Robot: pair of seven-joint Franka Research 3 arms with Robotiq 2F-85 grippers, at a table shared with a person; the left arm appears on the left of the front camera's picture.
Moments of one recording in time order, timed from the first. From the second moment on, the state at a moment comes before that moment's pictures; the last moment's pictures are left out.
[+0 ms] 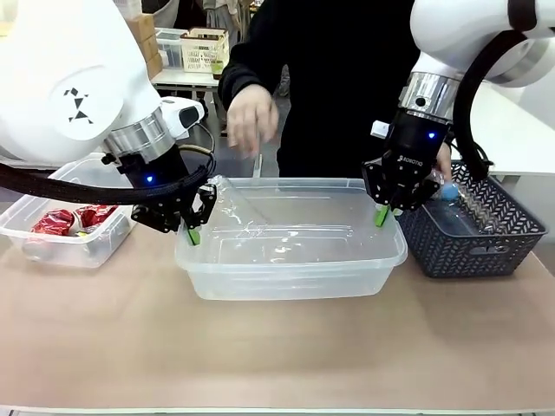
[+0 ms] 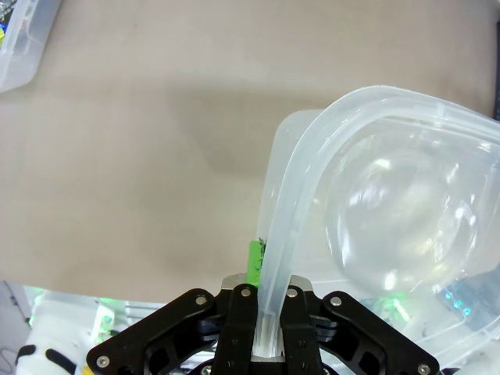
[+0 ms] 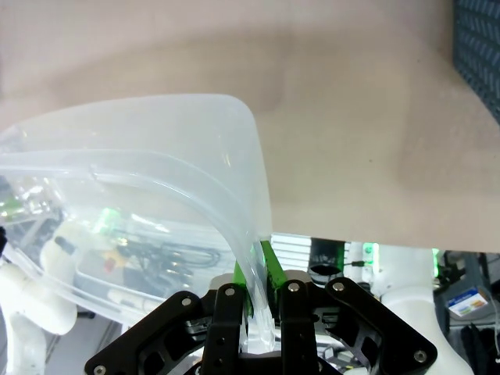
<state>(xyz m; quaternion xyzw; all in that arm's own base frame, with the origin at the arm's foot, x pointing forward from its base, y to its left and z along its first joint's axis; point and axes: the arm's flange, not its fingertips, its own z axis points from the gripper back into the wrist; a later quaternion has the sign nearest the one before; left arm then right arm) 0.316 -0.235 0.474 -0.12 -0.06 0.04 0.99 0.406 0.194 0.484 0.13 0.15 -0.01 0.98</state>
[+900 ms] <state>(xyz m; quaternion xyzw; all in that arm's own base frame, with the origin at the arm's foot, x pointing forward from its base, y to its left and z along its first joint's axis) 0.316 -0.235 0.474 -0.12 -0.06 0.04 0.99 0.406 0.194 0.484 0.13 0.15 -0.01 0.98</state>
